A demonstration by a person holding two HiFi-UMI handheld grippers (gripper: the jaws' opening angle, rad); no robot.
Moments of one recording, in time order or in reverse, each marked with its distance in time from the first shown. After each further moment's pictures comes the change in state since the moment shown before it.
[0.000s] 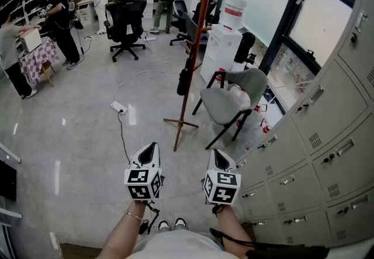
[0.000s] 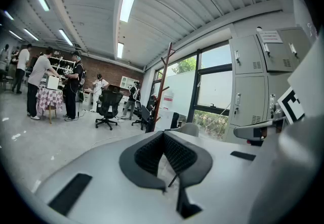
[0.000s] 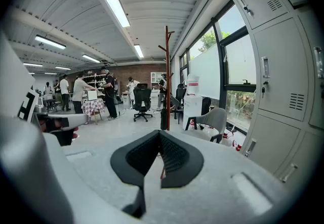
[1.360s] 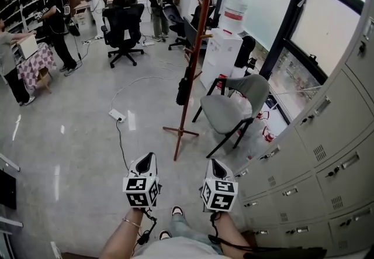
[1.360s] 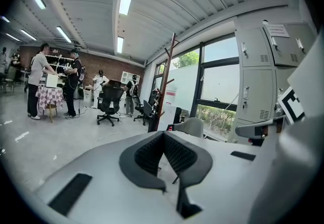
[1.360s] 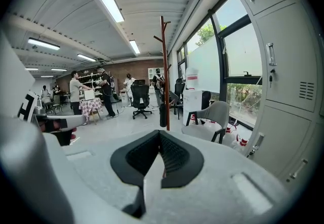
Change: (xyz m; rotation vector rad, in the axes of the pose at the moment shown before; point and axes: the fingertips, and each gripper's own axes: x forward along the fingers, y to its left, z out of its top) left arm 0.052 0.033 -0.013 0.009 0.067 0.019; right arm 0.062 -0.005 -0.010 0.046 0.049 -0.003
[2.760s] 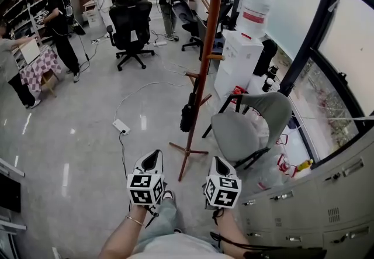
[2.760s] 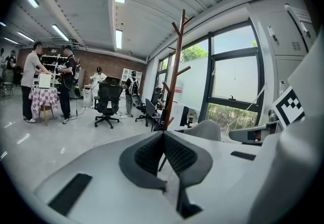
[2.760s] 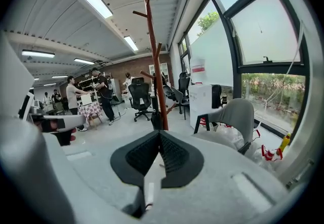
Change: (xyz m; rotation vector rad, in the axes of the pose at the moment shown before) left arm 0.257 0.031 0.078 0.004 0.029 0.044; right arm 0.261 -0.074 0.096 0.056 0.038 0.091
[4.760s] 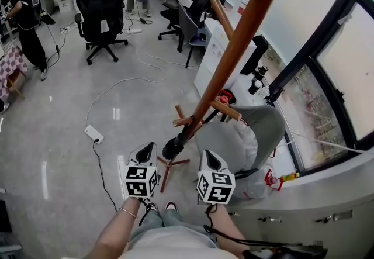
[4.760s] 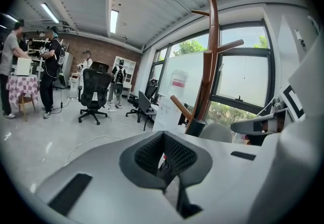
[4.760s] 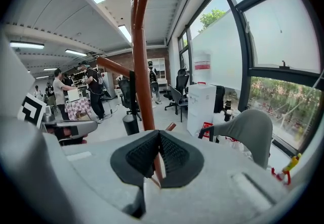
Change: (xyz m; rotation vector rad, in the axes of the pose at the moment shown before) left arm 0.254 0.072 0.065 -0.035 0.092 -0.119; right arm 0.215 -0.023 0.117 -0.031 0.056 -0.069
